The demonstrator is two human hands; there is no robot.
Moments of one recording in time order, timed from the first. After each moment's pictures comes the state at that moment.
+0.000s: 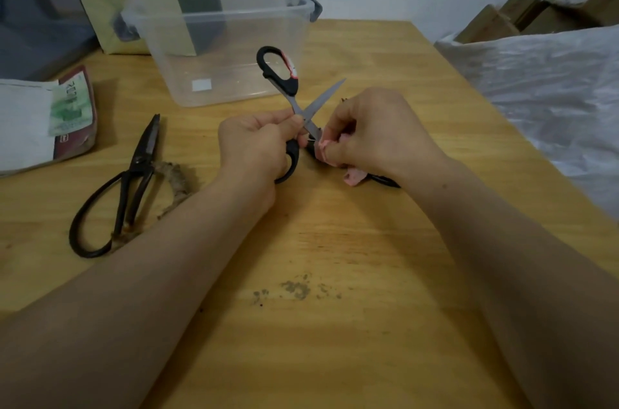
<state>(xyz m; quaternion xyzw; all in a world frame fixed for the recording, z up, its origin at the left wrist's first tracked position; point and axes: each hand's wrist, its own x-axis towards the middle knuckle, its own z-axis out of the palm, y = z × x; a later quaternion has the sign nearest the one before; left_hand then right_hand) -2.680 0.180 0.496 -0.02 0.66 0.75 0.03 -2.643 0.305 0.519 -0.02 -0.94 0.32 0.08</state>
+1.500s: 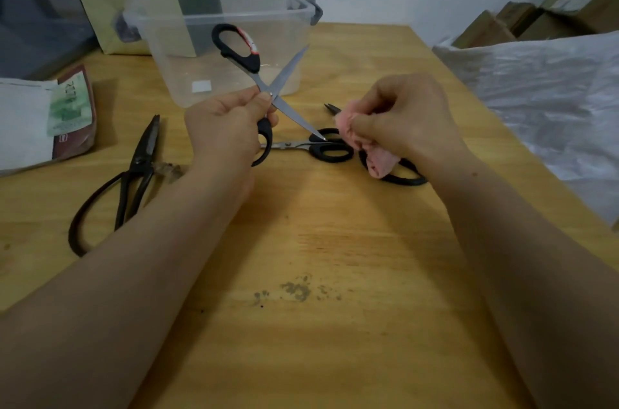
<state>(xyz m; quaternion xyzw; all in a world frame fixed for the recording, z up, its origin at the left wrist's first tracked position) -2.690 0.162 0.507 -0.02 0.65 0.76 -0.05 -2.640 0.319 0.528 -0.10 -0.89 0.41 0.19</state>
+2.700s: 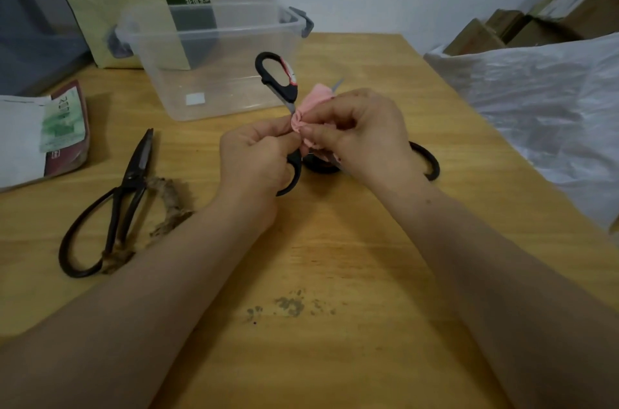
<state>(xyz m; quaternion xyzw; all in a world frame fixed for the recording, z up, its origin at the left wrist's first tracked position) -2.665 0.184 0.506 0.04 0.62 0.78 0.03 -2.655 0.298 0.508 -0.01 -0.86 0.45 0.26</state>
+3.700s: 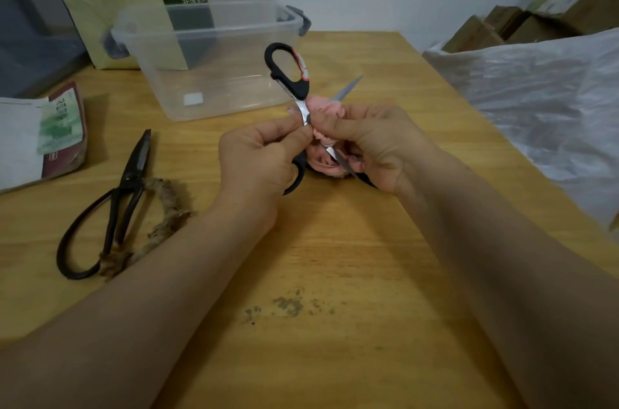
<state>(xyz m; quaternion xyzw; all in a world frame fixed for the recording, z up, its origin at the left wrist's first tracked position) -2.666 0.186 0.500 0.07 0.64 0.76 0.01 -2.649 0.310 0.517 -0.10 -0.61 0.78 0.03</state>
